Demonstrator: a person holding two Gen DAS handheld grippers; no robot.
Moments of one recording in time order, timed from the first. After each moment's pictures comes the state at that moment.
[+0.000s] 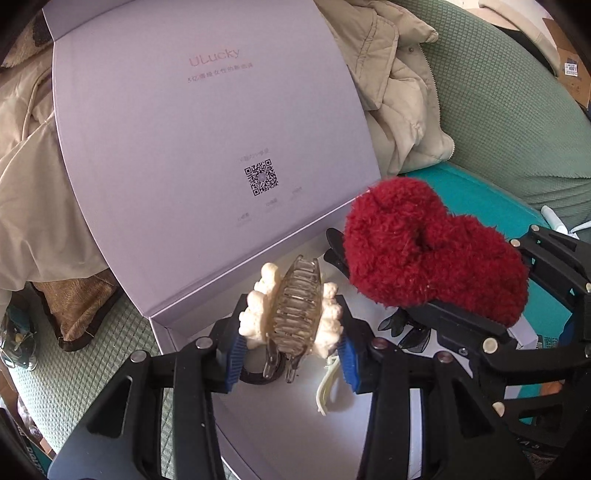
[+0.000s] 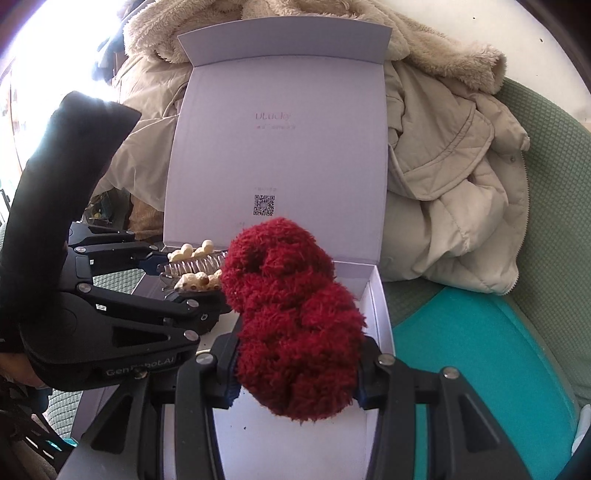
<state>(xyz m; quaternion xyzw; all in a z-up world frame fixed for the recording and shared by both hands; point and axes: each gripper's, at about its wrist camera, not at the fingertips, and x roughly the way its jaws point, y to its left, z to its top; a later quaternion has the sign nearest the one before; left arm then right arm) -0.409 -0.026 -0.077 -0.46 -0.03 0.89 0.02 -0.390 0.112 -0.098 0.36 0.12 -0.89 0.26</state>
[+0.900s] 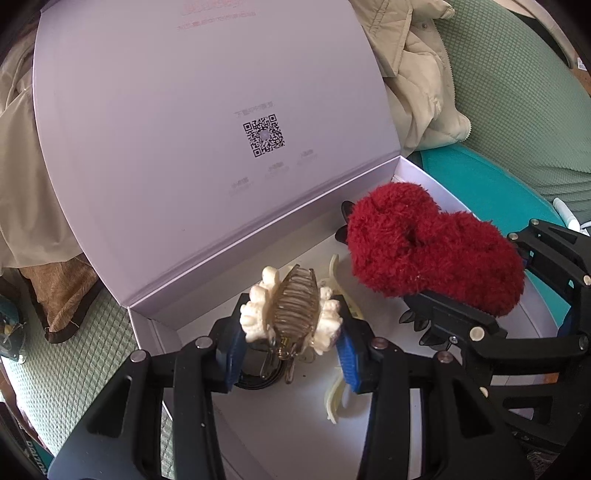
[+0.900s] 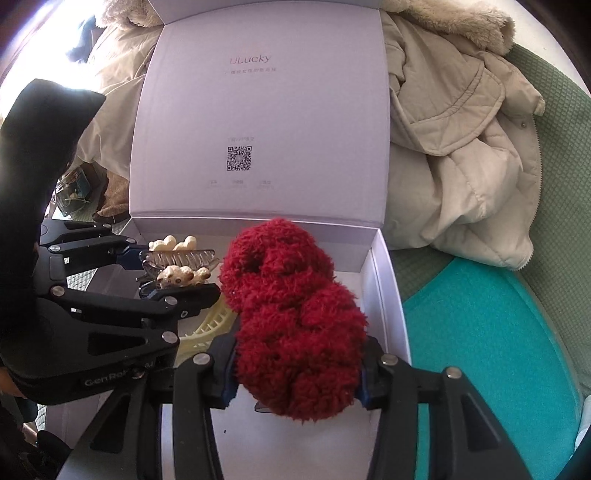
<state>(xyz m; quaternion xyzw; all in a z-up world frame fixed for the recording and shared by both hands) -0.433 -0.018 -0.110 -0.48 -0.03 0.87 0.01 -0.411 0.105 -0.128 0.42 0.14 -0.87 0.23</state>
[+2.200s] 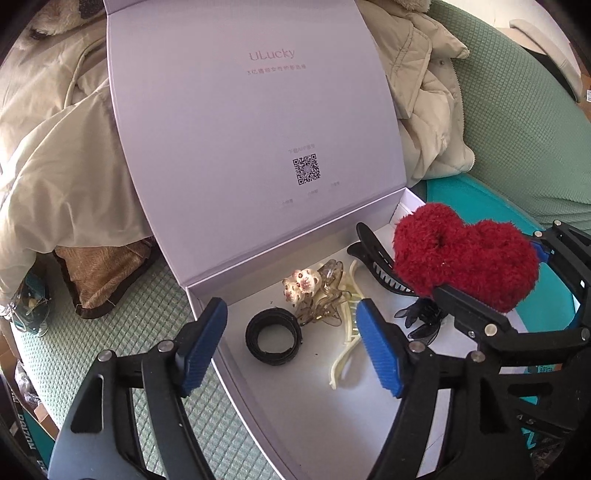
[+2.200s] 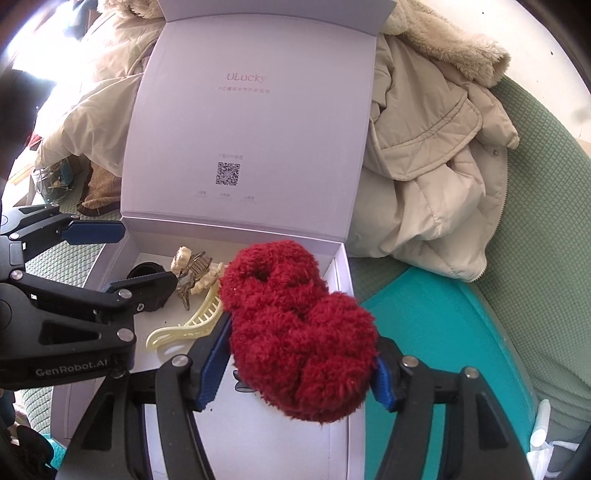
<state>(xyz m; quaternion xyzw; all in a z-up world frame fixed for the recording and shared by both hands) -0.388 -0.044 -0.065 -0.46 -0.06 0.88 -0.03 -0.397 0.098 -0.090 0.42 0.20 -0.87 0.18</state>
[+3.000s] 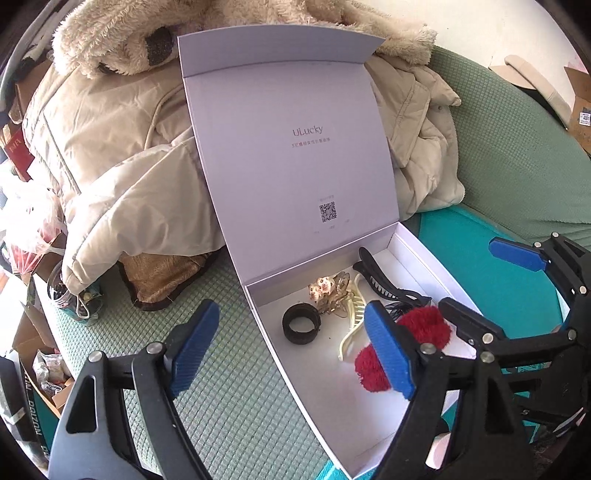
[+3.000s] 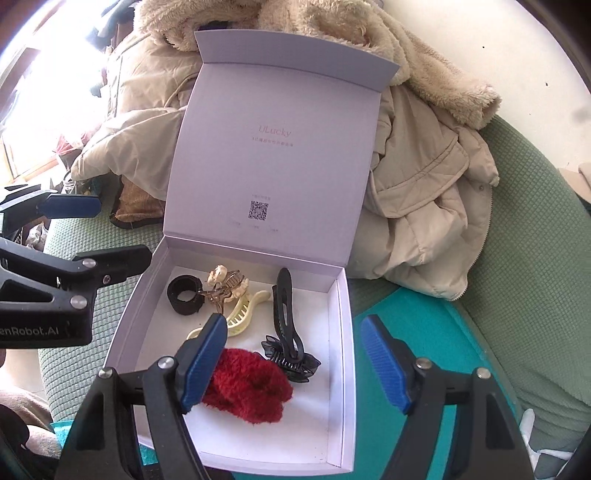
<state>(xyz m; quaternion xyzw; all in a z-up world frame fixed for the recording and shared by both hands) -0.318 -0.065 0.017 -0.42 -0.07 0.90 -0.06 -0.356 0.097 -0.039 0.38 0.20 -0.88 0.19</state>
